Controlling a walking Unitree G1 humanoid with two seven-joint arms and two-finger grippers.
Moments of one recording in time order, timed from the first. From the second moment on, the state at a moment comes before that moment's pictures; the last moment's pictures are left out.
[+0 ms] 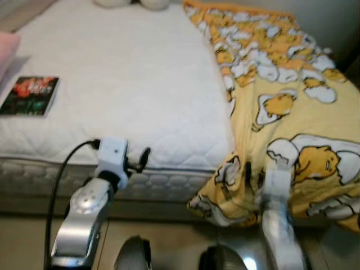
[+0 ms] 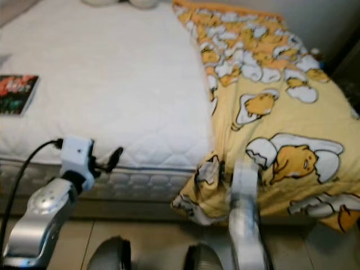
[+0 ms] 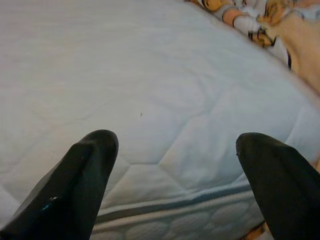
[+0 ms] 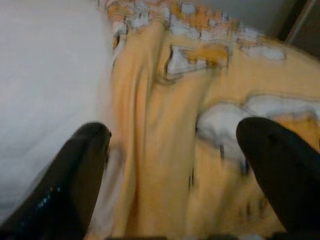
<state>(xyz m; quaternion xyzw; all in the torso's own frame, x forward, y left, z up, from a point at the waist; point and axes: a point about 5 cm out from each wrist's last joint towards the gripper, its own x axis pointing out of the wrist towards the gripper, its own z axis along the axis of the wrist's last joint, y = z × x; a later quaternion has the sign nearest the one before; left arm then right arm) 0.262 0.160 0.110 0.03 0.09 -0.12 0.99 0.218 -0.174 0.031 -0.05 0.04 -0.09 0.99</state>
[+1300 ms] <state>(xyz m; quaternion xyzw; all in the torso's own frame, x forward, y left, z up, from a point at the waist) 0.293 0.119 0.169 0.02 -0.09 -0.14 0.99 0.243 -0.169 0.109 -0.02 -0.07 -0.08 0.99</state>
